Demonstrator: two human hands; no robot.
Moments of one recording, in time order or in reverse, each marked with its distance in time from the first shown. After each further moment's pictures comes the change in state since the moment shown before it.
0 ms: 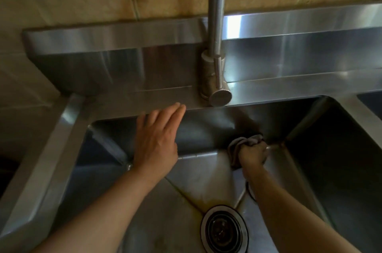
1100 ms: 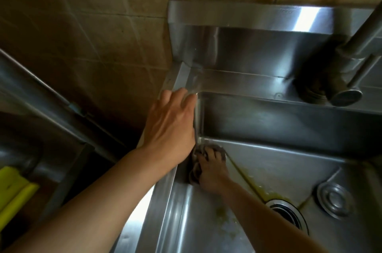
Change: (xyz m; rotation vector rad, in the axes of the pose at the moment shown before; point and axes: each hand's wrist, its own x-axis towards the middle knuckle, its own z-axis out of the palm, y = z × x) left_hand -0.078 -0.100 -0.110 0.099 -0.214 -0.325; right_hand -0.184 0.037 0.165 -1.188 -0.814 -0.998
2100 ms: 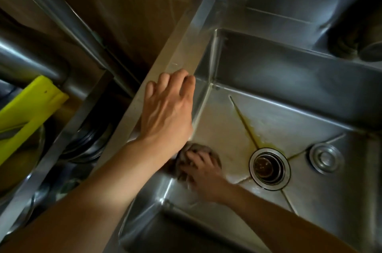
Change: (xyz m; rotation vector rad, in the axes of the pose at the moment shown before) left_hand -0.098 0.033 0.001 0.147 -0.076 -0.215; right_hand -0.134 -0.010 0.075 -0.052 -0.081 -0.479
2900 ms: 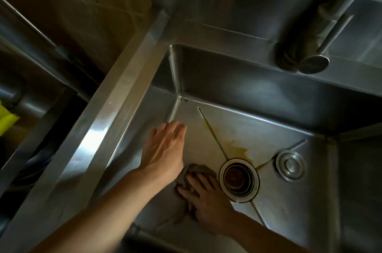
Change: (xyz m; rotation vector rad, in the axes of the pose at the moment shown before) left_hand -0.003 0.064 0.066 -0.148 -0.272 0.084; right_hand -0.070 0.058 -0.001 -0.111 -0.091 0.020
